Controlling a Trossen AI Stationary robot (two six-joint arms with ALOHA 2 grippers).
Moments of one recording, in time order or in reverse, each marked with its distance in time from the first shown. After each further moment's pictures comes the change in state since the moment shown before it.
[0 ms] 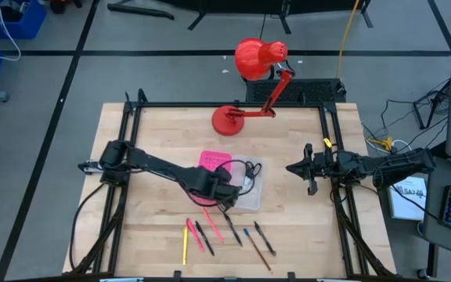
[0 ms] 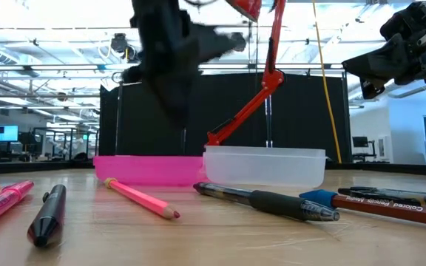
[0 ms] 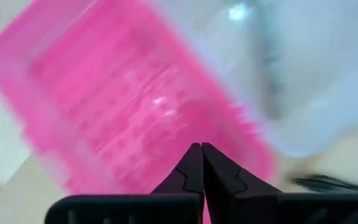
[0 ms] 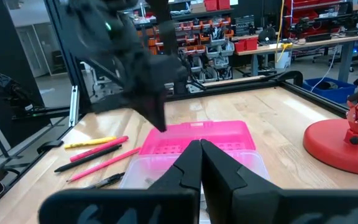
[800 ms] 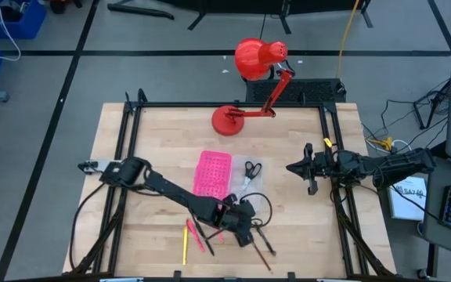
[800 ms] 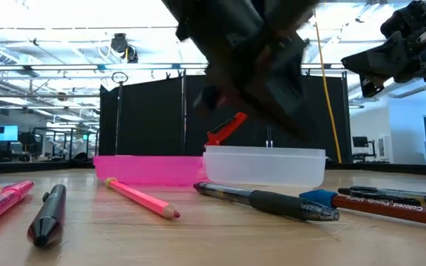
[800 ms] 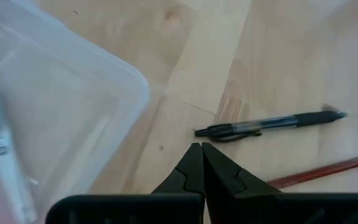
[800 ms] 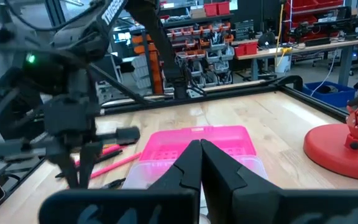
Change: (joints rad) left arm -0.134 0.242 0.093 0.574 -0.007 0.205; right arm 0.000 0.003 0.000 0.023 0.002 0.000
